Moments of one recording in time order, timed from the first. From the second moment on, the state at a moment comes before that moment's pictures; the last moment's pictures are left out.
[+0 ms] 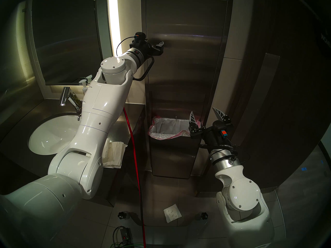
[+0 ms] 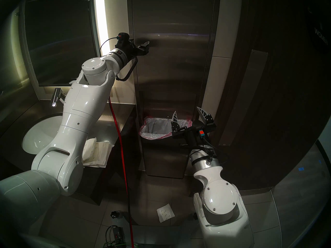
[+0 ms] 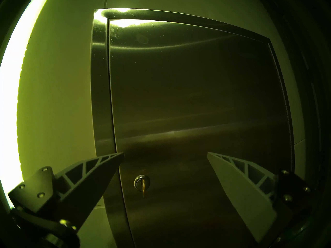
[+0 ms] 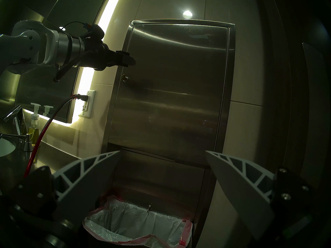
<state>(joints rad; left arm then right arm) 0.72 -1.44 -1.35 -1.33 -0.24 0.28 -0.19 -2.05 -1.50 1.42 -2.24 -0.19 -0.06 -0.01</state>
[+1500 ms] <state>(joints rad) 0.68 -1.47 -1.34 -1.22 -0.21 0.29 -0.14 -2.04 -1.48 1.42 -2.24 -0.18 -0.06 -0.03</state>
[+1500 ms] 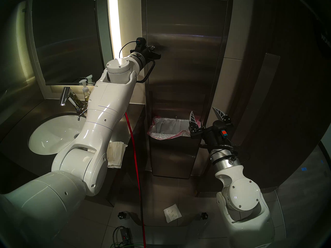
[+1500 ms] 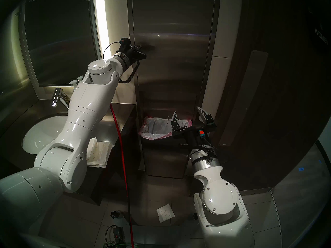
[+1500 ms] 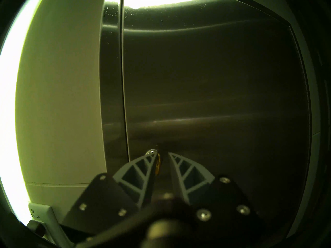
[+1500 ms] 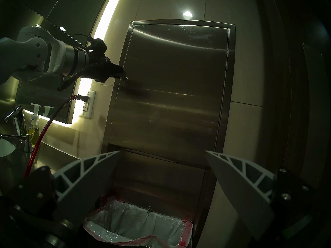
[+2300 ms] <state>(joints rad) 0.65 -1.61 -1.52 -1.13 -0.46 0.36 -0.05 -2.04 -1.47 1.41 -2.24 -0.17 -0.06 -0.03</state>
